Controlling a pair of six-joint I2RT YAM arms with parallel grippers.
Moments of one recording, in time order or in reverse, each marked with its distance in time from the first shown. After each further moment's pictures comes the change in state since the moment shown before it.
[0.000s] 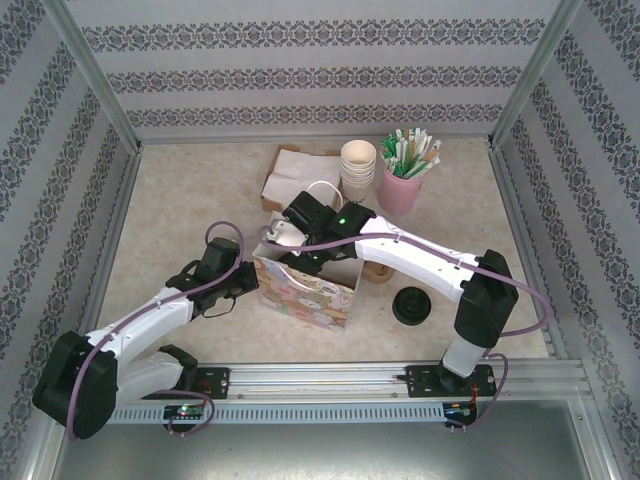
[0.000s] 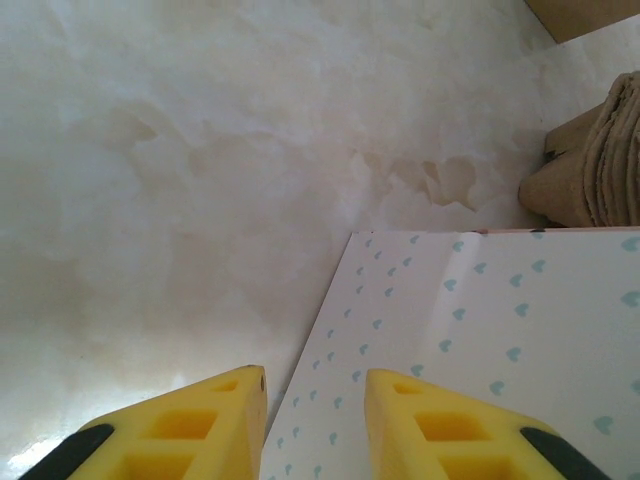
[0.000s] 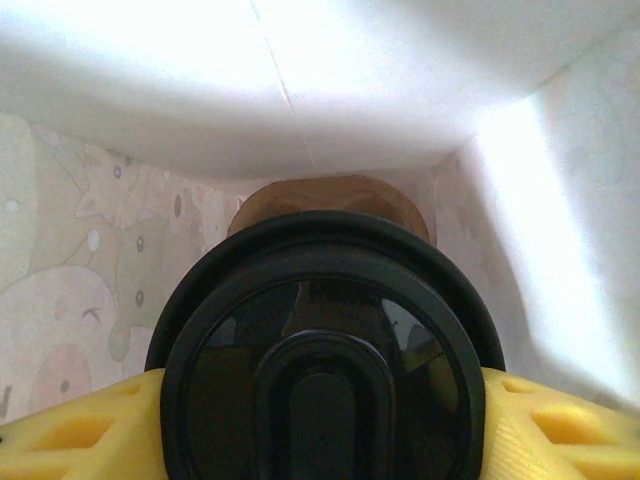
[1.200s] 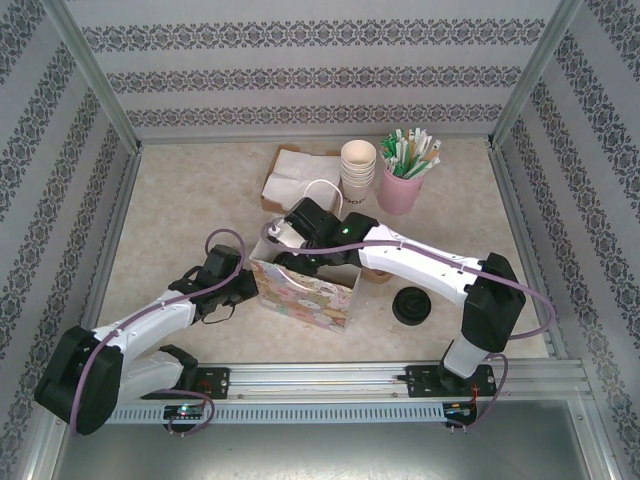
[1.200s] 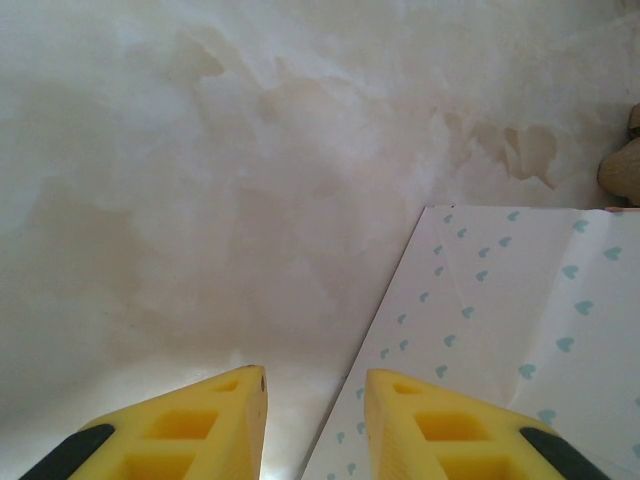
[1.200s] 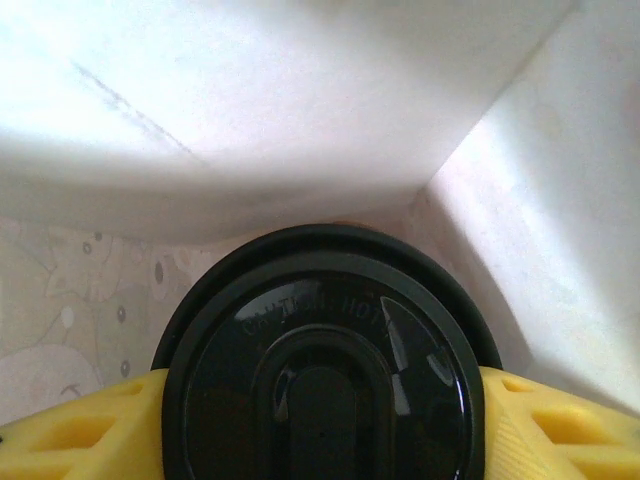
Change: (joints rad) left arm 0.000 0.032 -0.056 0.023 -0.002 -0.020; right arm 0.013 -0.037 -0.112 0.185 0.025 0.146
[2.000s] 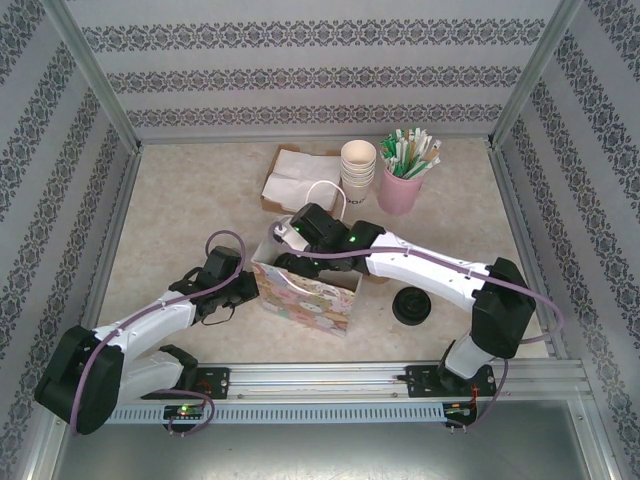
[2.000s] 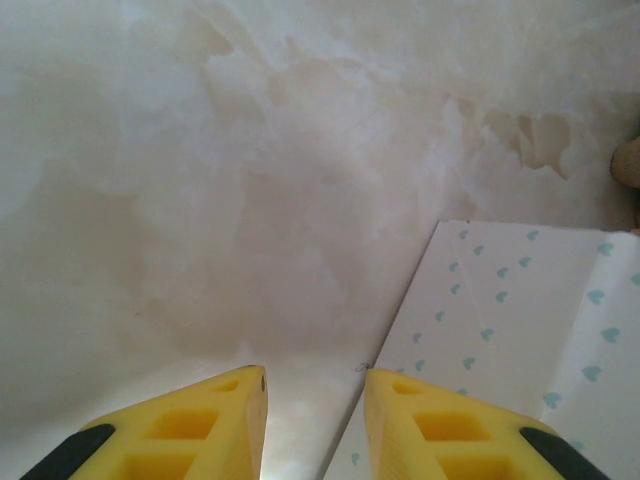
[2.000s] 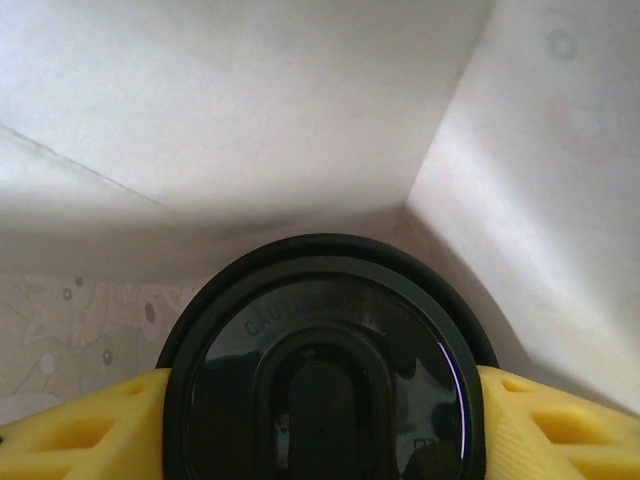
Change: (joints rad) left arm 0.000 0.002 -0.011 0.002 0.007 -0.003; right arm 0.006 -0.069 -0.107 0.108 0.018 0.093
